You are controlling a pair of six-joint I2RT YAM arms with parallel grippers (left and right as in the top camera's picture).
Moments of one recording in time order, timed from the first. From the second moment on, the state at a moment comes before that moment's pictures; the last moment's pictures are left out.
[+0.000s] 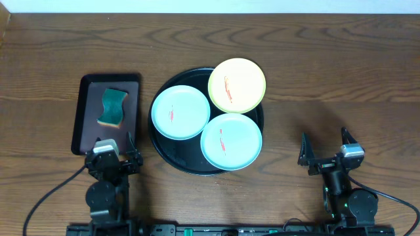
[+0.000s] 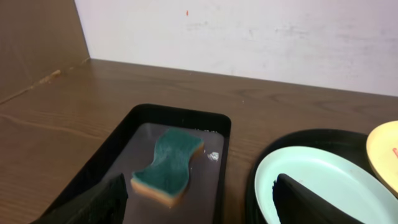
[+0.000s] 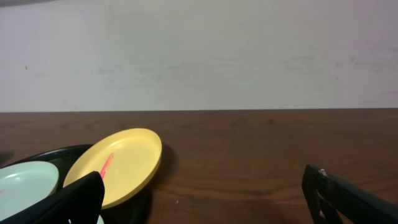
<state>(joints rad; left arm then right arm) 0.11 0.08 0.14 -0.22 -0.06 -0.06 0.05 0.01 0.01 0.04 -0.11 0.09</state>
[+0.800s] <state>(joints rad) 0.11 0.78 0.92 -0.81 0.00 -0.06 0.05 0.58 0.46 -0.05 -0.20 0.09</state>
